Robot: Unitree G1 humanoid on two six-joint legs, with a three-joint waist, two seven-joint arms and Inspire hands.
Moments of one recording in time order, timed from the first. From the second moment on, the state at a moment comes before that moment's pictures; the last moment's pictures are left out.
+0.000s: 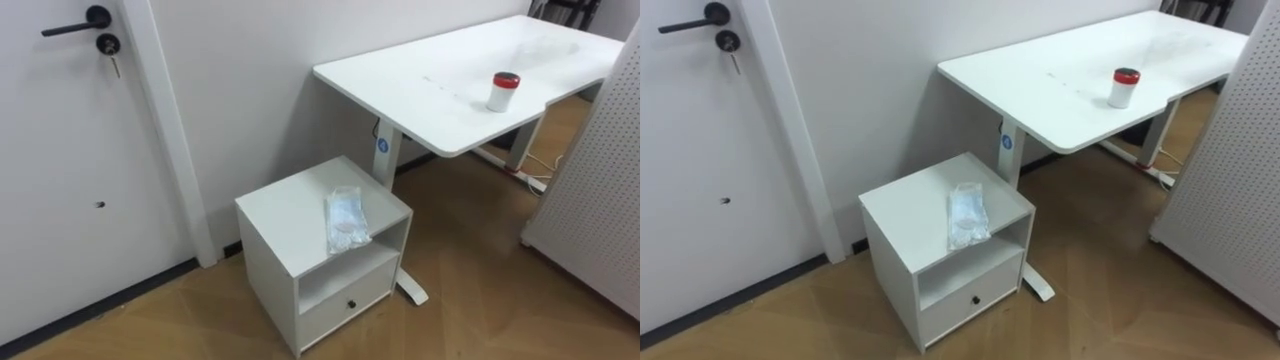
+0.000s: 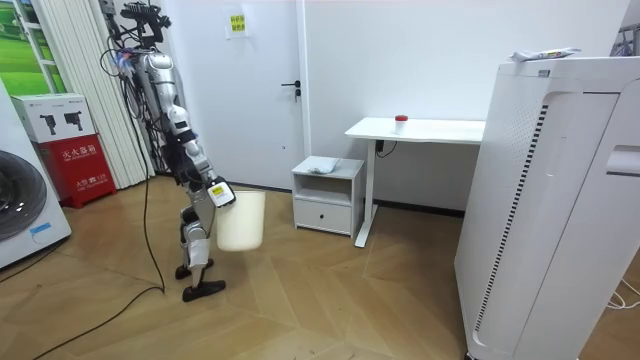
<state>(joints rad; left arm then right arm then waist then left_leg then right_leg) 0.19 0.20 0.09 1.20 0.38 0.08 -0.03 0.07 -0.25 -0.04 1.29 0.25 -0.04 0.08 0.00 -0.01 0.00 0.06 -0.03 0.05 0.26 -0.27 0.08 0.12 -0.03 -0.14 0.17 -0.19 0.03</state>
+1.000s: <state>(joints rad) 0.22 0.19 0.08 1.21 0.37 0.04 -0.03 0.10 -0.28 -0.02 1.24 0.26 0.02 0.07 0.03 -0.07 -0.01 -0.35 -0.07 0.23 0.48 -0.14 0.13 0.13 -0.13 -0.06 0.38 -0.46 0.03</state>
